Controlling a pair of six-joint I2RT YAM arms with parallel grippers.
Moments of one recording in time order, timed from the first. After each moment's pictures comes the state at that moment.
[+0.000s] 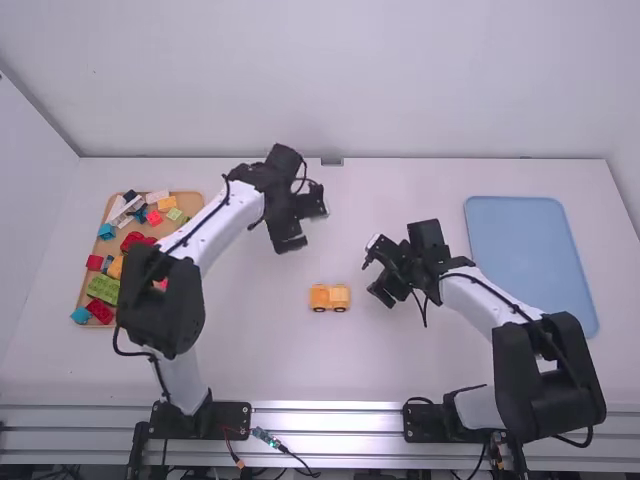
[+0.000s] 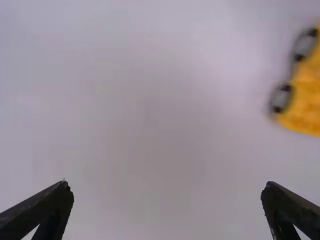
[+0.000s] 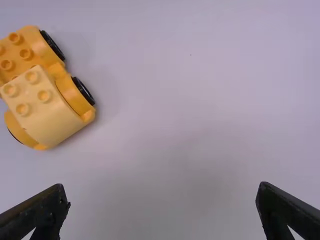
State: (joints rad) left arm -0.33 1.88 1.56 -0.93 0.05 0.87; right arm 0.26 1.51 0.72 -0.30 -0.35 -0.68
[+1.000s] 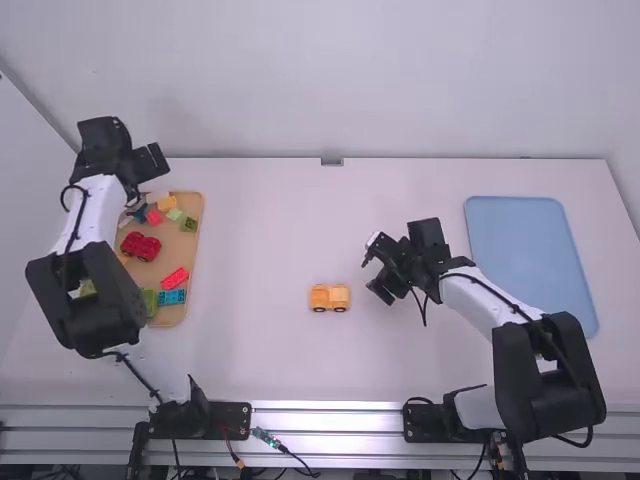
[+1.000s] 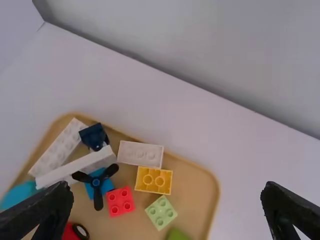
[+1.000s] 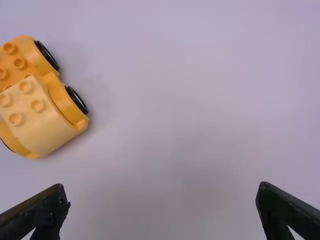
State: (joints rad) left arm 0.38 1.88 1.58 -0.43 0.01 -0.12; right arm 0.26 1.51 0.72 -0.26 -0.35 -0.68
